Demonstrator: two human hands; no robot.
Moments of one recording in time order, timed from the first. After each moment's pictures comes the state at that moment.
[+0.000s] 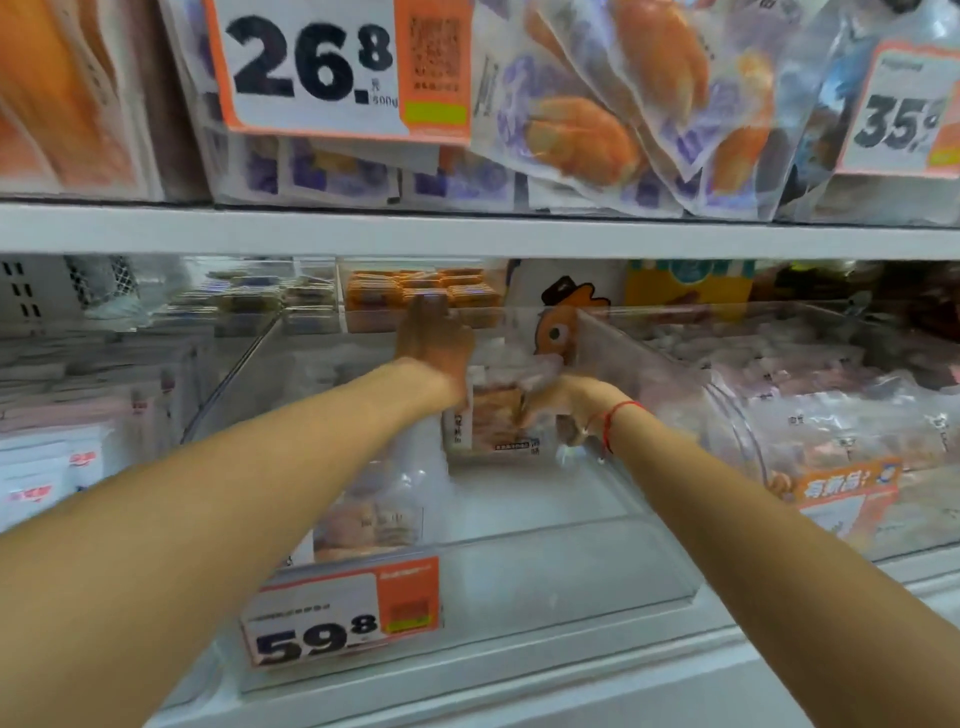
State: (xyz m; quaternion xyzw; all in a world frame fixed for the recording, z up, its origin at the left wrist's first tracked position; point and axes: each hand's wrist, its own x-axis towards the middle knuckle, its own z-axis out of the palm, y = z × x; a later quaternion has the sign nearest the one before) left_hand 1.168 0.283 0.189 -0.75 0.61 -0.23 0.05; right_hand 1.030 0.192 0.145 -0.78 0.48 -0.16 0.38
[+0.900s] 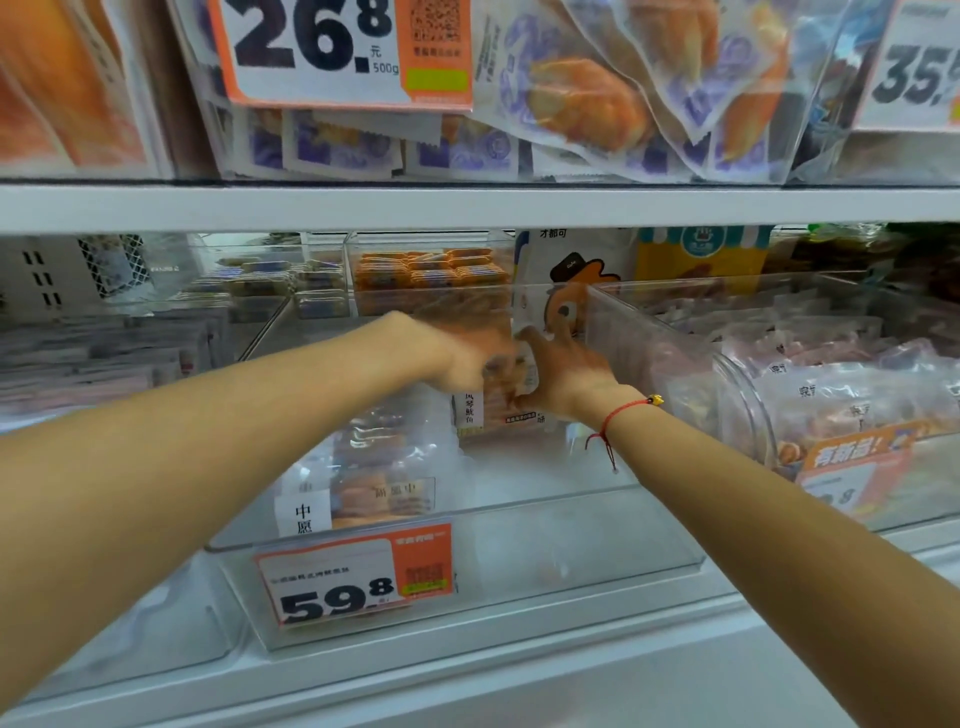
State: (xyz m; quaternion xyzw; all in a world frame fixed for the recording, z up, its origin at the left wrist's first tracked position) left_hand 1.170 0.279 0.187 -0.70 0.70 -0.01 0.11; right_hand 1.044 0.204 0.143 -0.89 0.44 -0.15 0.01
